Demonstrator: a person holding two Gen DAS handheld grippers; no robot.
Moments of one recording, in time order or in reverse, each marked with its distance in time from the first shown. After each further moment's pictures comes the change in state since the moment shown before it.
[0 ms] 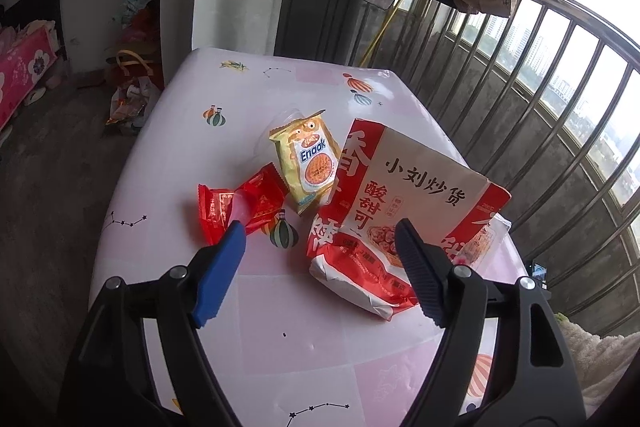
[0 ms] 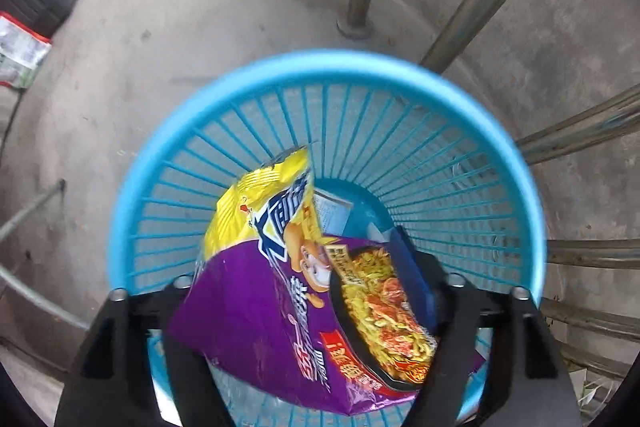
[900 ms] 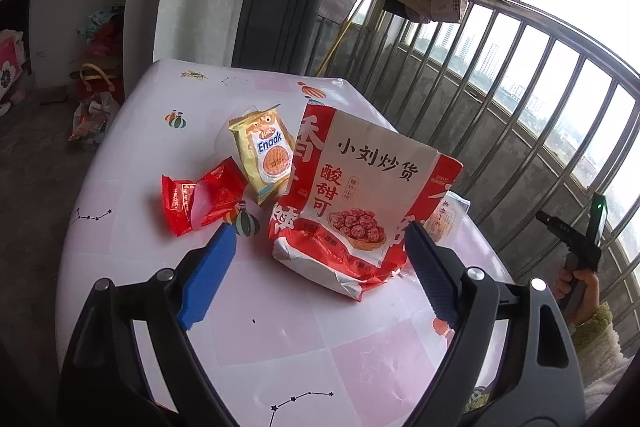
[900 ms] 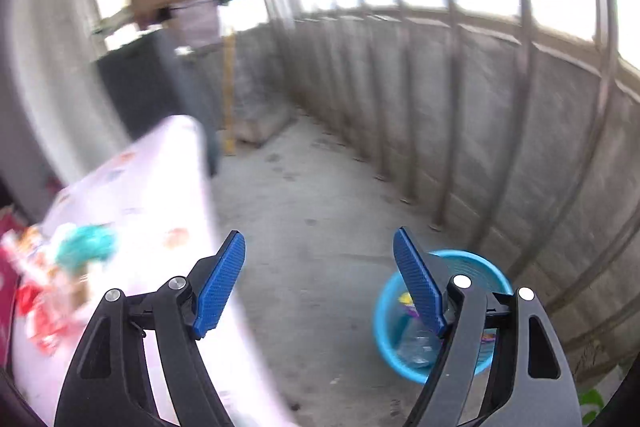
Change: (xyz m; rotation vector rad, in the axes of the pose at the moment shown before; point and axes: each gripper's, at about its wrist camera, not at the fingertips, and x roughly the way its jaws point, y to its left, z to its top) left arm -0.011 0.000 -0.036 0.065 -0.074 -0.169; right arm -0.338 0.105 -0.117 -0.050 -0.688 0.322
